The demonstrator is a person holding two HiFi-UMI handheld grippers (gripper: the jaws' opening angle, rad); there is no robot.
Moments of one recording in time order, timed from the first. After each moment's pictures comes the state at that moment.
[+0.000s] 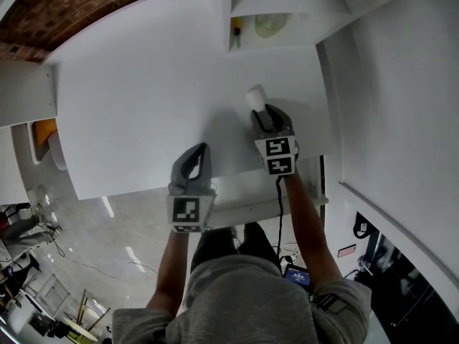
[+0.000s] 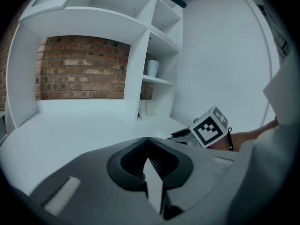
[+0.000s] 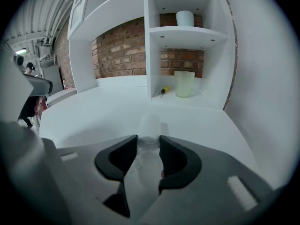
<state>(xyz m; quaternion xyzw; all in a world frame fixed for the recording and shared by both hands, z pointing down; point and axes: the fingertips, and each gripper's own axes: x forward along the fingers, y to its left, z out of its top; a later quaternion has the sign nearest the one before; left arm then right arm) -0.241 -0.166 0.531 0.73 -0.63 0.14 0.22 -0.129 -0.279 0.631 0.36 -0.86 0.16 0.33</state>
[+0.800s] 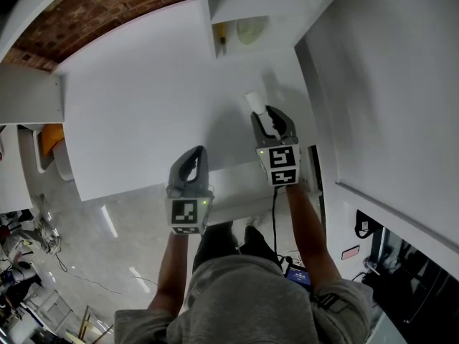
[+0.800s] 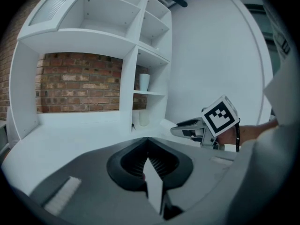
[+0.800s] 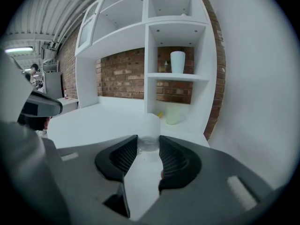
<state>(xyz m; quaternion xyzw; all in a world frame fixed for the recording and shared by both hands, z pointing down) -0.213 -0.139 0.474 0.75 -0.63 0.12 0.16 -0.094 -0.255 0.521 0.40 -0.88 0.11 0.25</state>
